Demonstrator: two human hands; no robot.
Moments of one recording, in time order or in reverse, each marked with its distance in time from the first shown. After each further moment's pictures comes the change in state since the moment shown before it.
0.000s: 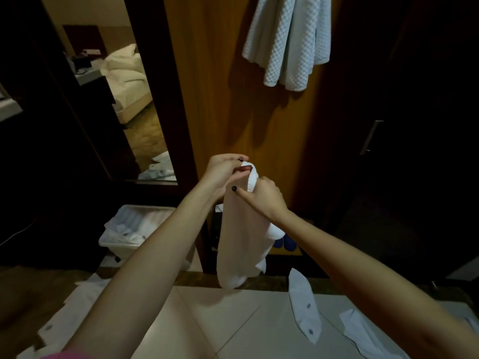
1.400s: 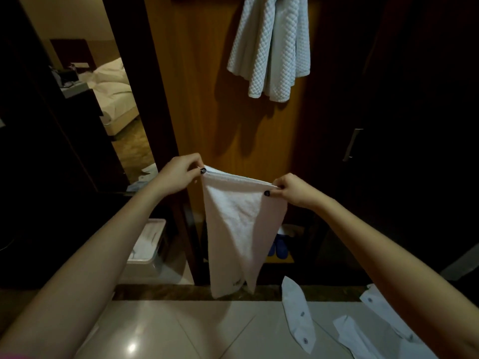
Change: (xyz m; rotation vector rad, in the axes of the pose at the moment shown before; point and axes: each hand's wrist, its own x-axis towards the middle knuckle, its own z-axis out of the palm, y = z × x) left_hand 0.015 0.034 -0.066 1.139 -0.170 0.450; right_hand 0.012 0.056 -0.097 -0.017 -0.291 0.005
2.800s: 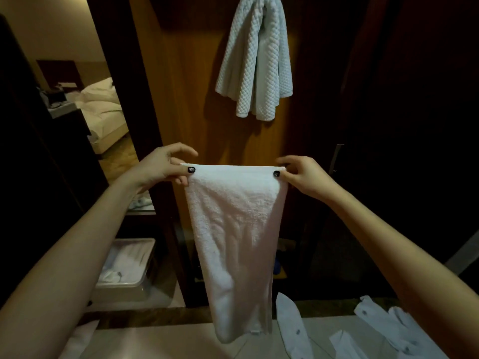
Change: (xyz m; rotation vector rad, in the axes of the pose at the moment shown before) left_hand 0.016 0.010 -0.052 -0.605 -0.155 0.016; right_hand -0.036 -0.024 -0.067 0.000 0.360 -0.124
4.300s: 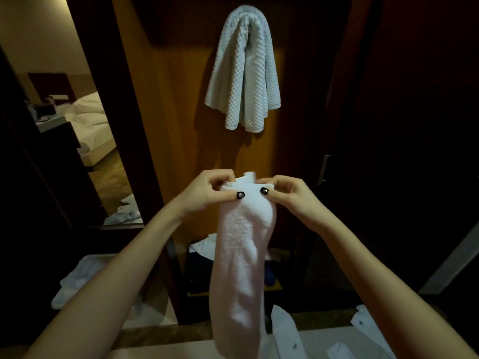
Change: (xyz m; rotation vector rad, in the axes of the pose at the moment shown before) left_hand -0.004 0.060 0.116 -0.018 -0.132 0.291; right_hand -0.030 -0.011 0.003 0.674 -0.040 0.046
